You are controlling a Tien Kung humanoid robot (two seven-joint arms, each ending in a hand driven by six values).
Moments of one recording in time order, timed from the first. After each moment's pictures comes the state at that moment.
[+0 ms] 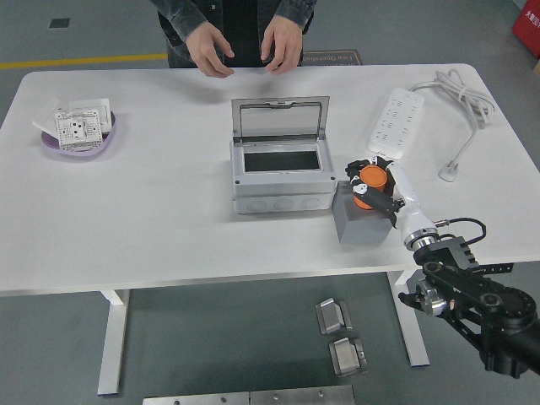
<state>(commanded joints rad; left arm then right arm) -0.15 0.24 -0.14 -0.30 0.40 0.25 0.23 0.44 -0.34 0.63 1.04 -0.69 -0.38 0.48</state>
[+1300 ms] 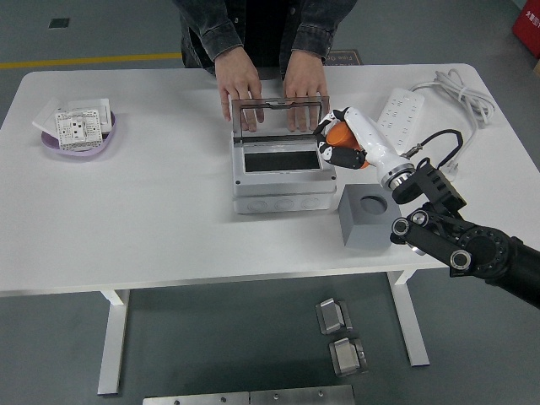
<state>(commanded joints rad) -0.13 0.24 -0.10 -0.30 0.37 0.25 0.23 0.82 -0.32 0.39 0.99 -1.30 -0.46 0.05</state>
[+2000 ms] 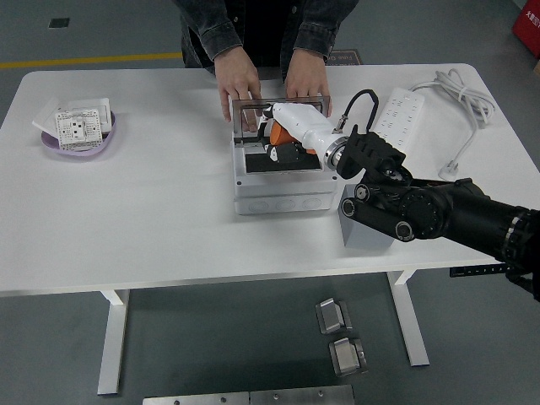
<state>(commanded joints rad) -0.15 0.25 -0.06 -0.30 0.36 0.25 0.23 1.10 -0.14 0.04 0.78 -1.28 -0.35 0.05</state>
